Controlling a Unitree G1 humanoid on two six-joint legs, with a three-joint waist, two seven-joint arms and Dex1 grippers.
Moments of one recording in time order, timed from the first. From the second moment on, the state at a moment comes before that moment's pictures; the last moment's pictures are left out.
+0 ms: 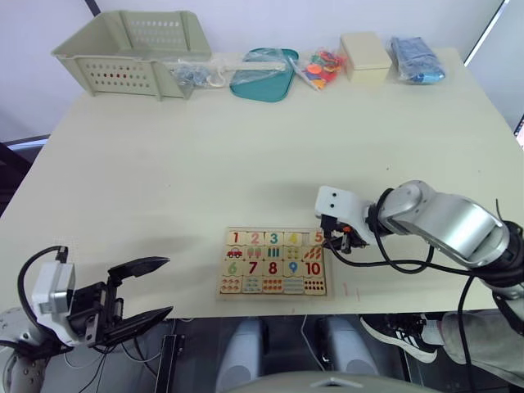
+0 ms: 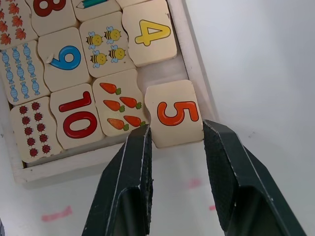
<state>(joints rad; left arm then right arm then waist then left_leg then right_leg) 0.41 0.73 0.51 -0.11 -0.83 0.09 -1.58 -0.83 -0.78 0.64 -0.50 0.43 1.30 0.78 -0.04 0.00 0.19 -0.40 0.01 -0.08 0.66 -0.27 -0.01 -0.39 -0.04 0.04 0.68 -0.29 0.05</state>
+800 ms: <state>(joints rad) 0.41 0.73 0.53 -0.11 -0.83 0.10 -1.58 -0.83 -0.75 0.66 -0.49 0.38 1.28 0.80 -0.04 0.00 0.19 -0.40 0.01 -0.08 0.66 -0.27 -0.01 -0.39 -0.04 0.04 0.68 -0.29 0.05</state>
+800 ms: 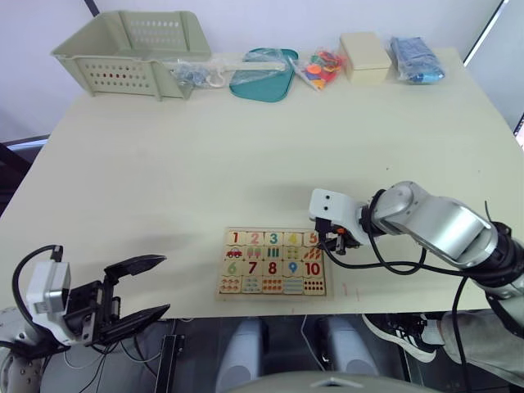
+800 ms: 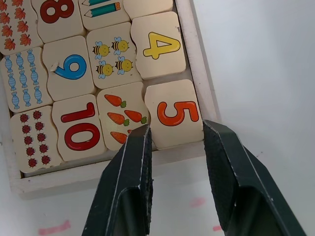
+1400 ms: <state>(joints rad) 0.41 0.73 0.53 -0.11 -0.83 0.10 -1.58 -0.83 -0.74 0.66 -0.48 0.37 1.28 0.82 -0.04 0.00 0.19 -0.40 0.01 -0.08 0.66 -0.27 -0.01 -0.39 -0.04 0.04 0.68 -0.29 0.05</state>
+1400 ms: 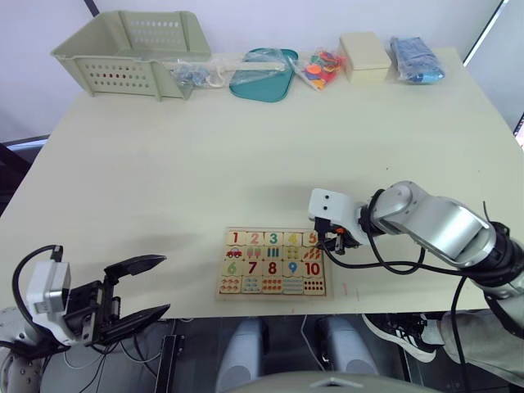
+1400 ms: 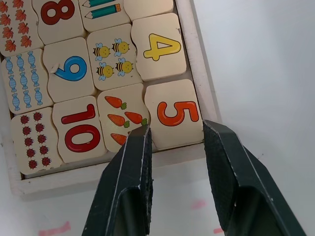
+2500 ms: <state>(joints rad) 0.41 0.72 0.53 -0.13 -0.83 0.10 -1.57 -0.83 -0.73 0.66 -0.48 0.36 1.28 0.82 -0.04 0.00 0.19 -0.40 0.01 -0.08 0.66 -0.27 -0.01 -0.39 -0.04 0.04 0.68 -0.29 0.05</state>
